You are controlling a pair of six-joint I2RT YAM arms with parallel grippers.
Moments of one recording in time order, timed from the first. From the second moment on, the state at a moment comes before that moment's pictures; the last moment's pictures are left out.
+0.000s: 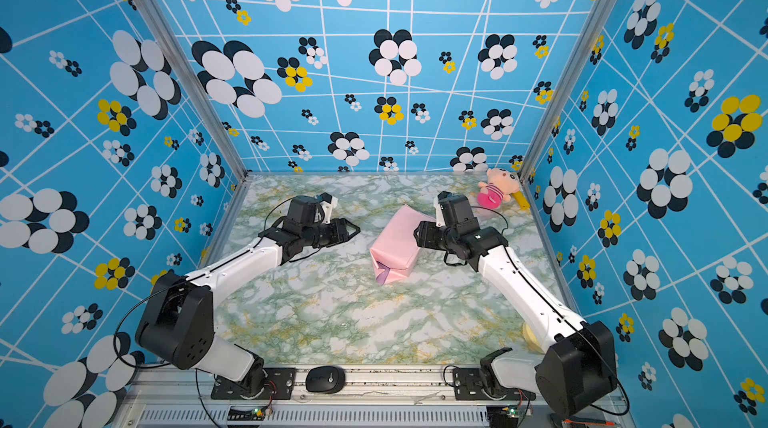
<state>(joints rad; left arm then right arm) -0.40 1.52 0.98 -0.15 0.46 -0.62 0.41 1.30 1.10 -0.61 -0.11 0.43</state>
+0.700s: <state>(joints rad) -0.46 1.89 1.23 -0.15 0.58 -0.58 0.37 1.60 1.04 -0.51 -0.34 0.63</state>
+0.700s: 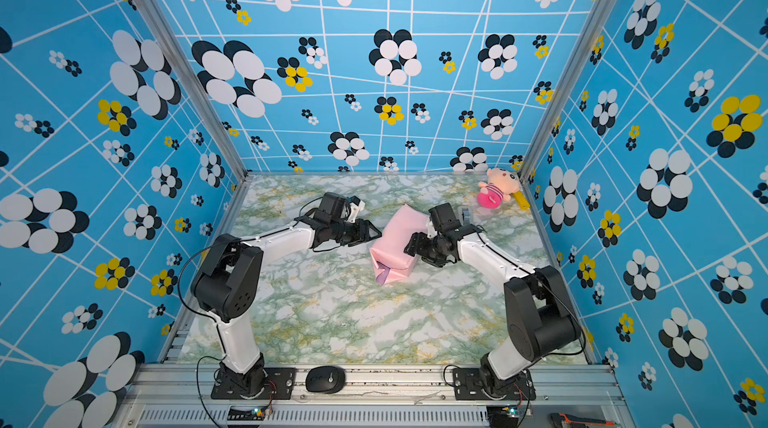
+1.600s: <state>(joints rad) -0.65 1.63 0.89 0.00 0.50 -0.67 0.33 2.04 1.54 -0.50 -0.54 0.50</state>
